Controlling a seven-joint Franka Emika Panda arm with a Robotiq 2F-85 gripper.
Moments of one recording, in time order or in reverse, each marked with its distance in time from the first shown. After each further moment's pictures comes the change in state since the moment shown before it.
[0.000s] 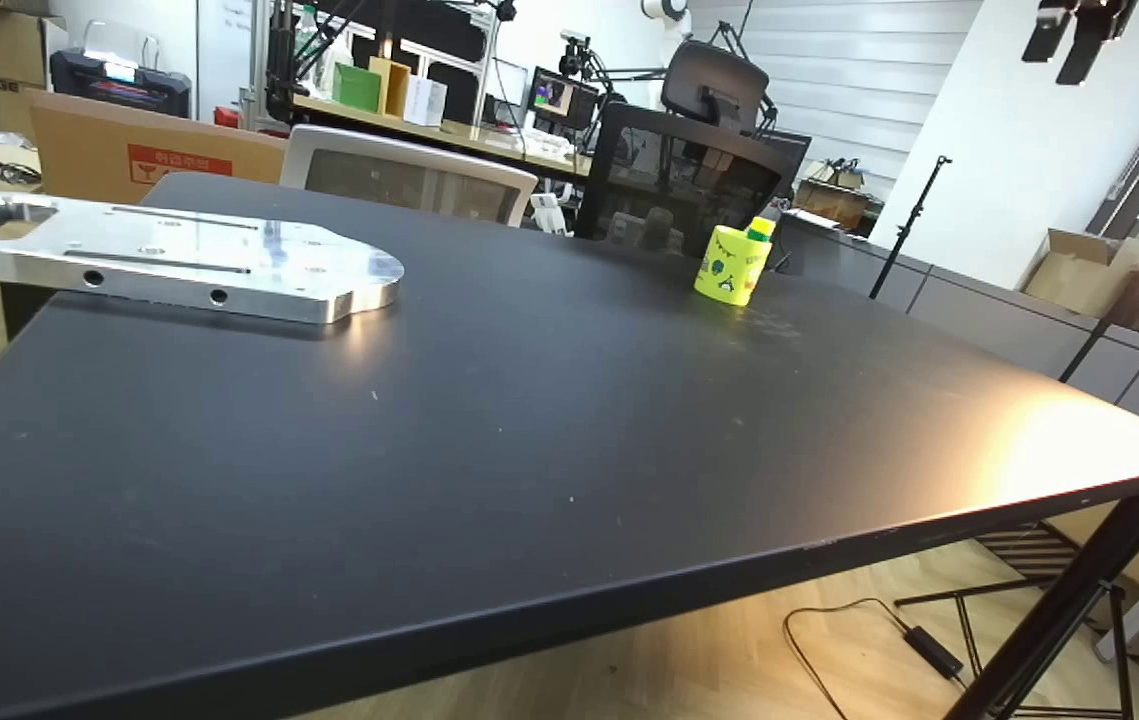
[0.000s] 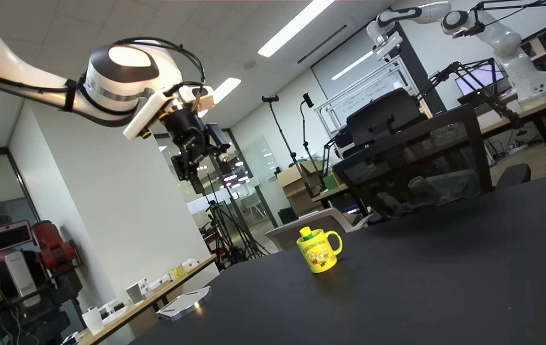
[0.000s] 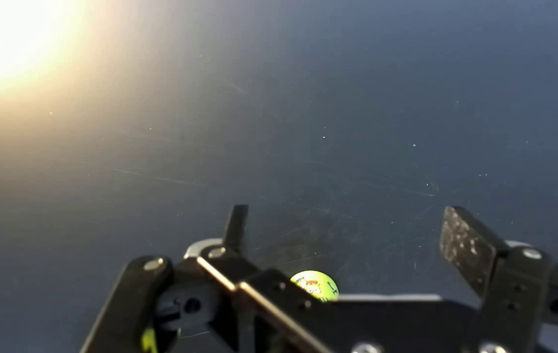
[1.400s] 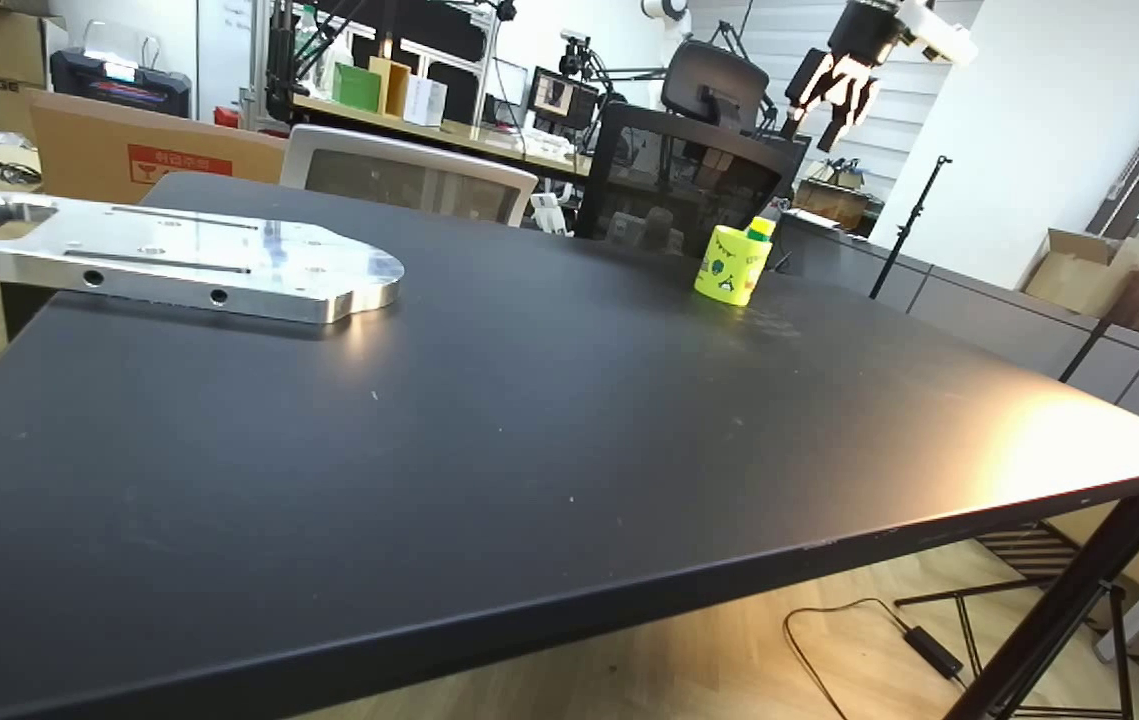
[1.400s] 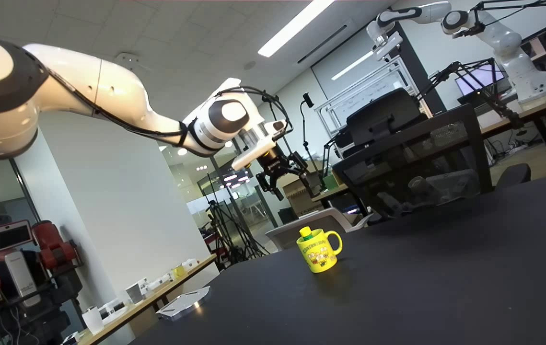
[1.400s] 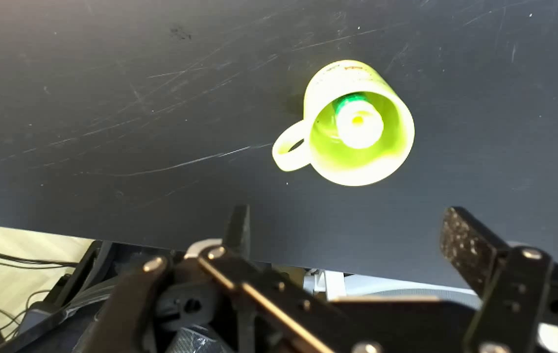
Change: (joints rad) arm -0.041 0.724 0.054 0.717 0.119 0.227 -0.064
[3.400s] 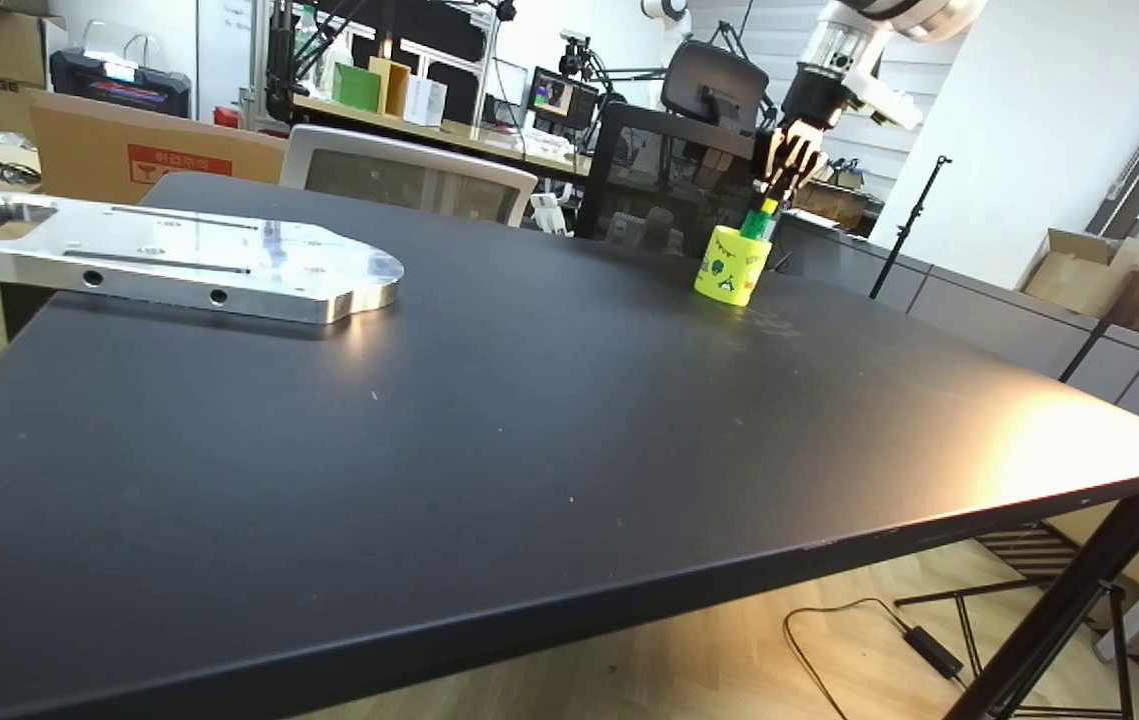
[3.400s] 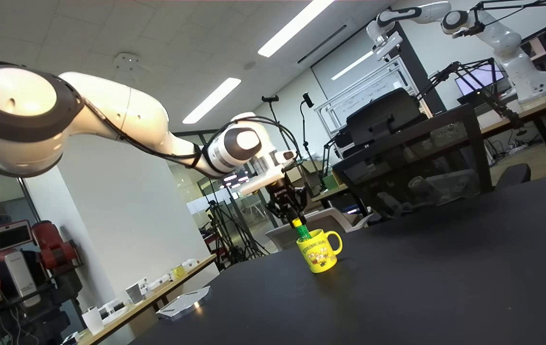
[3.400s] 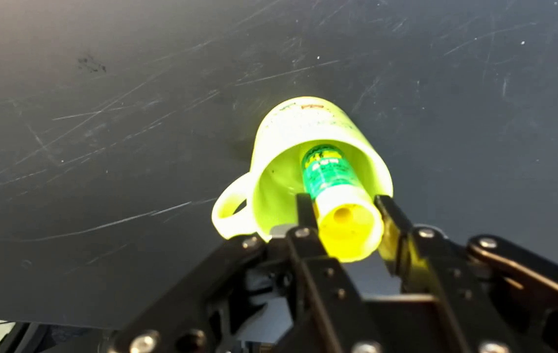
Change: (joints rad) arm -0.003 0.145 0.049 0.078 0.004 -0.029 0.022
